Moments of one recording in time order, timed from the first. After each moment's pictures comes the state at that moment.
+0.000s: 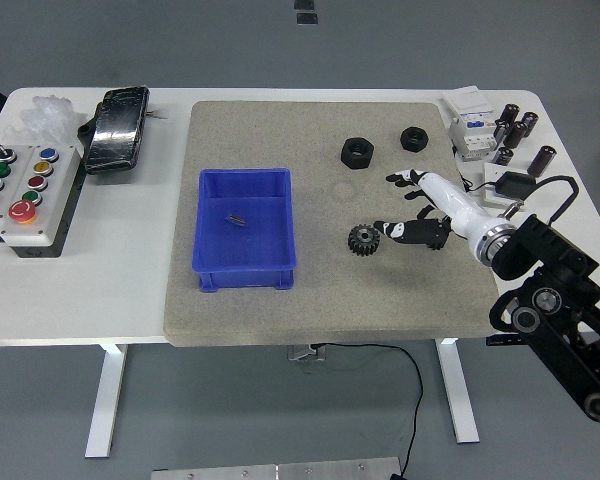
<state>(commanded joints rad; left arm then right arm) -0.05 0.12 -1.67 -0.18 1.51 -0.05 0.26 0.32 -0.33 1.11 1.57 -1.87 0.20 -0.54</state>
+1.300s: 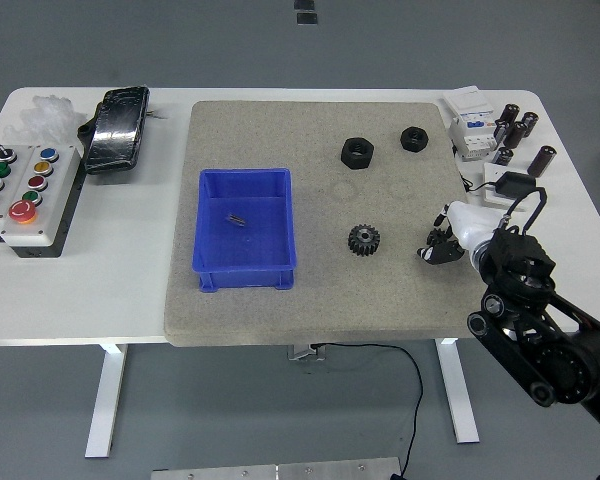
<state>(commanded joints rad) -0.05 0.11 -1.66 -0.18 1.50 -0.05 0.26 0.41 -0.26 1.00 1.28 -2.12 0.14 -0.65</state>
